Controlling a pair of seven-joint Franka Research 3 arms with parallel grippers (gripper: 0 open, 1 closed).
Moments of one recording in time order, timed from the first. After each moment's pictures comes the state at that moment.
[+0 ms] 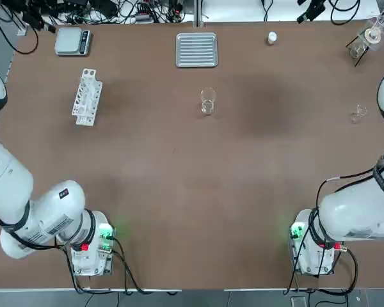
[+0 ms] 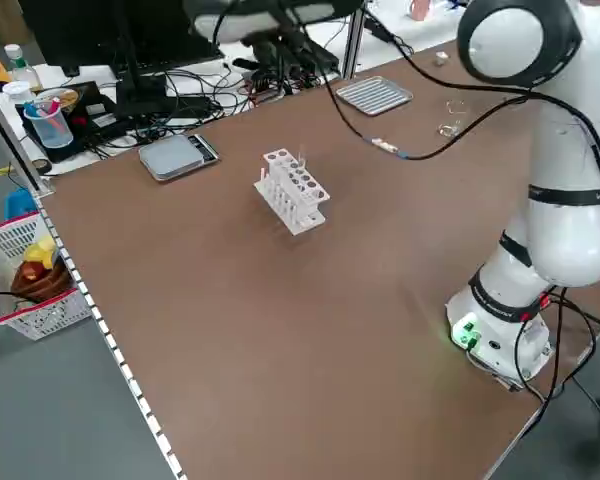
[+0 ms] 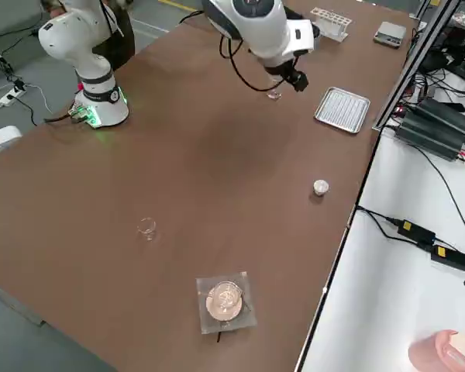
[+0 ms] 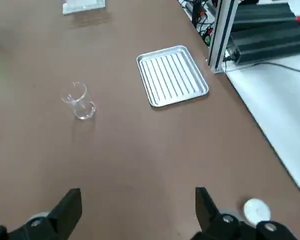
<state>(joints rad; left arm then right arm) 0.57 0.45 -0.15 -1.39 -0.70 1.47 1.73 -0.05 0.29 -0.07 -1.61 0.76 1.86 -1.71</state>
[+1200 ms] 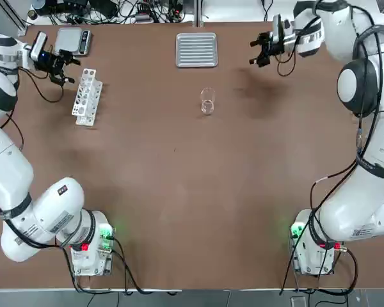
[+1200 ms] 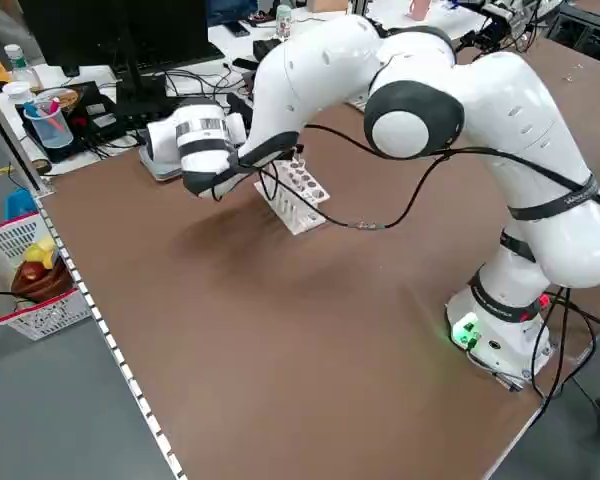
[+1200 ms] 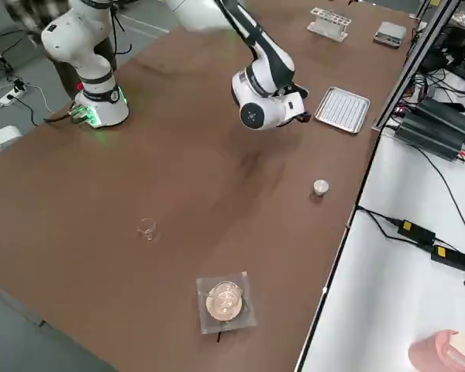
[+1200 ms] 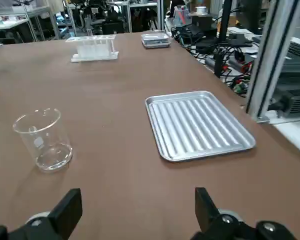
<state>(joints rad) 0.67 0.83 -0.15 -1.40 -0.81 1.30 2.36 0.10 0.62 -0.01 -1.78 1.41 2.07 -2.27</state>
